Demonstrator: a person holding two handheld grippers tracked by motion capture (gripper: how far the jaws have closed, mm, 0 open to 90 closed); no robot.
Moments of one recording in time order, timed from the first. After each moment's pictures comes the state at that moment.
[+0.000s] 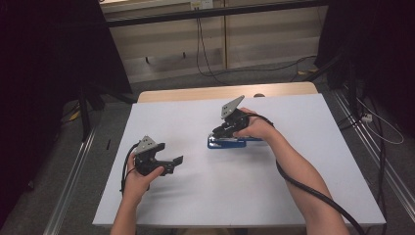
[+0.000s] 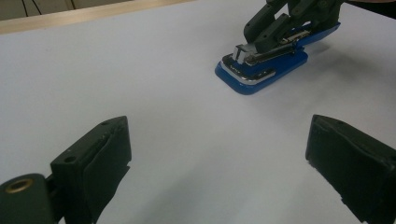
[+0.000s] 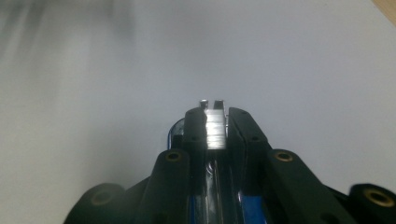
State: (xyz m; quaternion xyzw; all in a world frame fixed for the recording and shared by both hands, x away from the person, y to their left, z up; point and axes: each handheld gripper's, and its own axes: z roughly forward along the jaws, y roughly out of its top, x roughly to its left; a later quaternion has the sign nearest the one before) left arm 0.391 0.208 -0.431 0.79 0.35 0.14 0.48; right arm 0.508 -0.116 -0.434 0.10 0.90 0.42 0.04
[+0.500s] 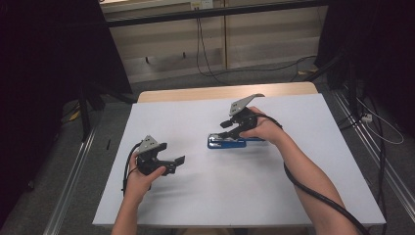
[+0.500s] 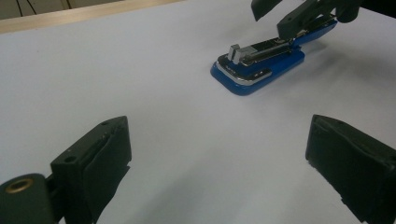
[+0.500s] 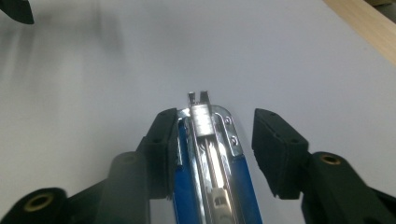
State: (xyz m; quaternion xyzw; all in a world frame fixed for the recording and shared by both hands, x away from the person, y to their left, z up) left arm 0.392 0.201 -0.431 0.80 0.34 0.14 0.48; right arm 0.492 -0.140 -0.422 0.16 0.88 0.44 0.07
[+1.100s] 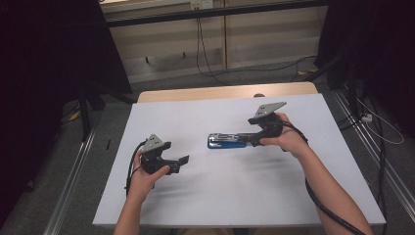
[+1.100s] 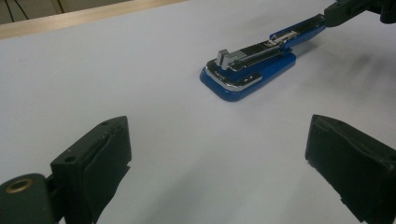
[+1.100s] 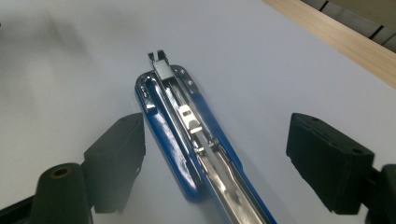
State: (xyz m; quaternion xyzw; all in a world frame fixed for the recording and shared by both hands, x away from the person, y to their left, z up) left arm 0.393 0.190 -0.429 0.80 0.33 0.14 0.48; right arm 0.446 -0.200 -0.417 0.28 0.85 0.43 0.14
